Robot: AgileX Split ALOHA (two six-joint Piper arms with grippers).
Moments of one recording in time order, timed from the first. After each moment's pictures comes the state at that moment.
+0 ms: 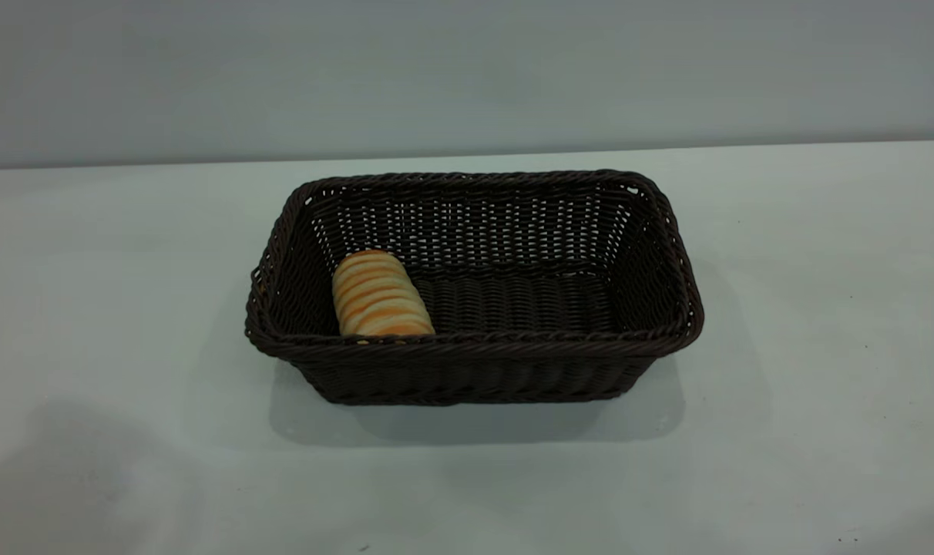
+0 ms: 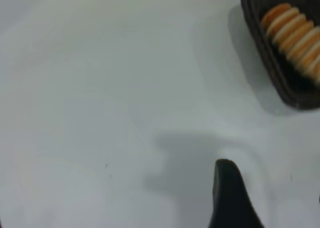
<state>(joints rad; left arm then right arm) -0.26 1.18 -1.24 0.11 1.03 0.06 0.35 0.96 -1.13 0.00 1.24 0.00</state>
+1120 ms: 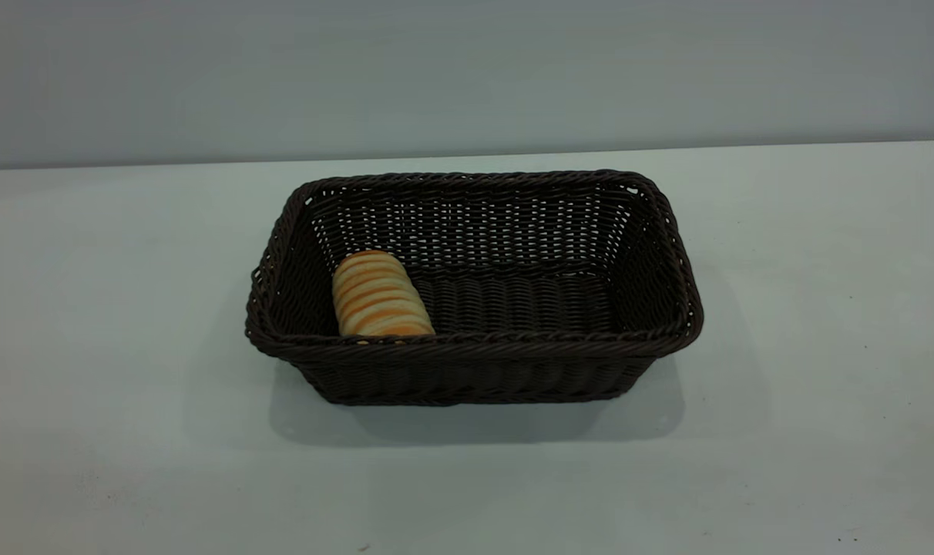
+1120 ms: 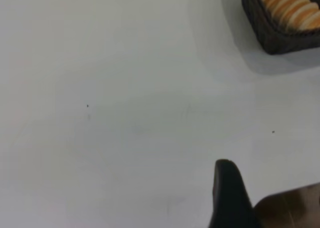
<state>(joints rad) -0.26 0.24 -0.60 0.10 1.07 -0.04 0.35 0.22 -0.50 0.00 1.13 -0.05</state>
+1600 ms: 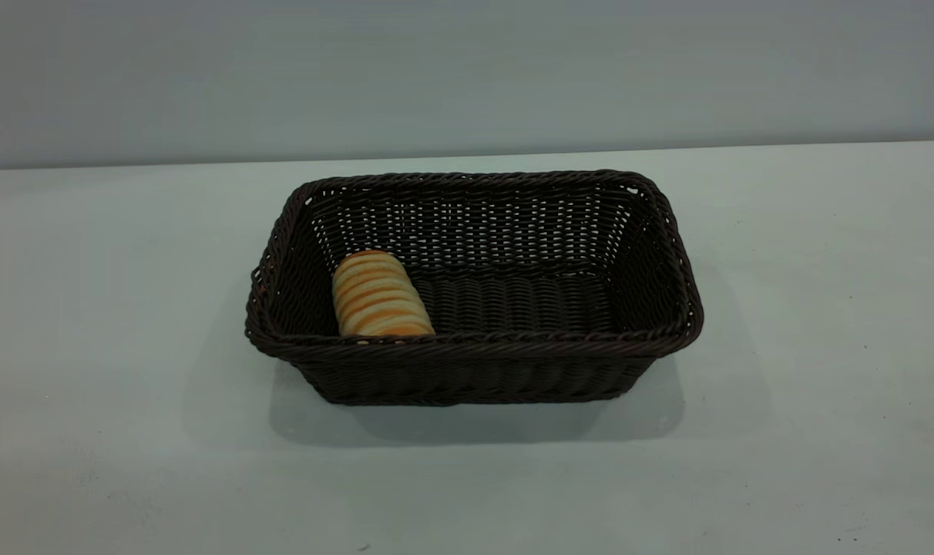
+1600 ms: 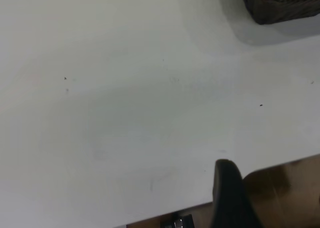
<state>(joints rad) -0.26 0.22 -0.53 0.06 1.09 -0.05 0.35 0.07 -0.47 -0.01 1.13 -0.05</state>
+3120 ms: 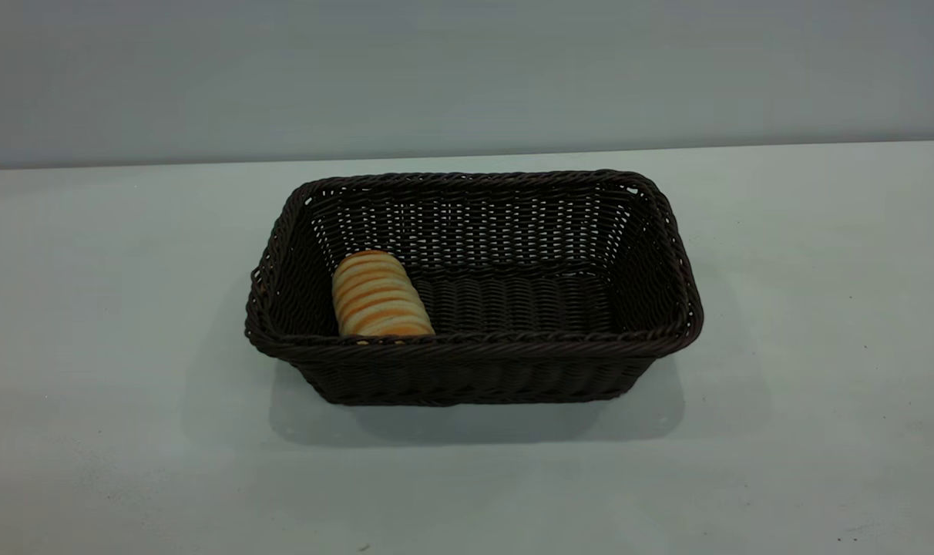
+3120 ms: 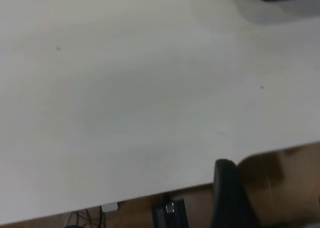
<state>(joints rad) -0.15 0.18 -0.49 0.01 1.11 -0.02 0.26 0.06 -0.47 0.00 1.13 -0.05</state>
